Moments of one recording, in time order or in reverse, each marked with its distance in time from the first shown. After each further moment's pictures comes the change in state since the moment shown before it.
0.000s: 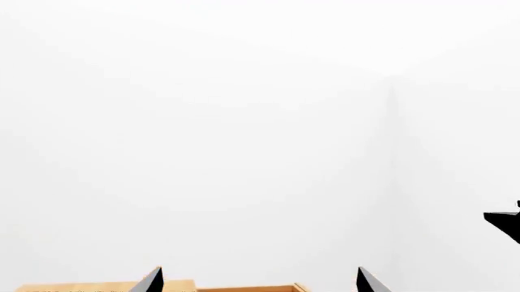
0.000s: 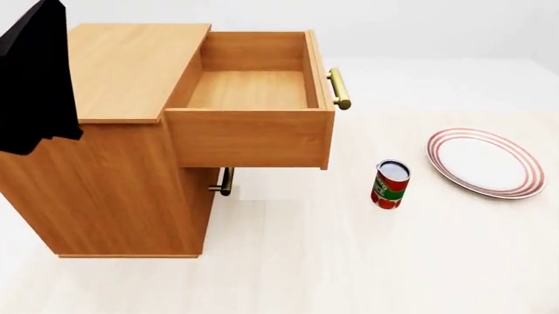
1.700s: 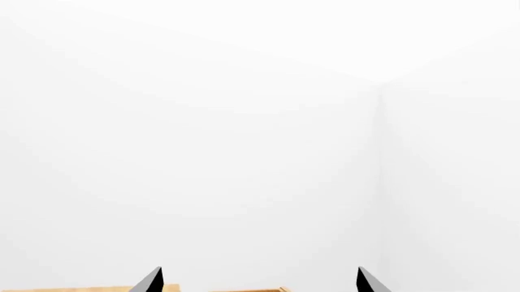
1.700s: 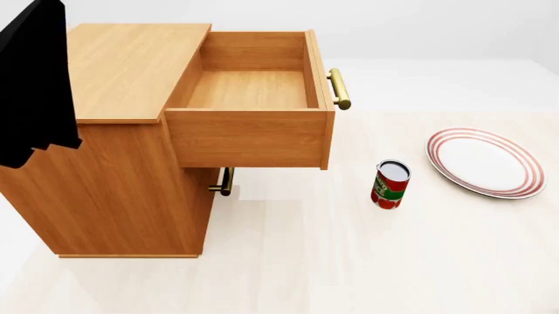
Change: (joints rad) left arm 0.007 -0.025 0.012 0.029 -0.068 0.060 -0.043; right arm 0.465 0.823 -1.340 -0.349 0.738 0.156 0.266
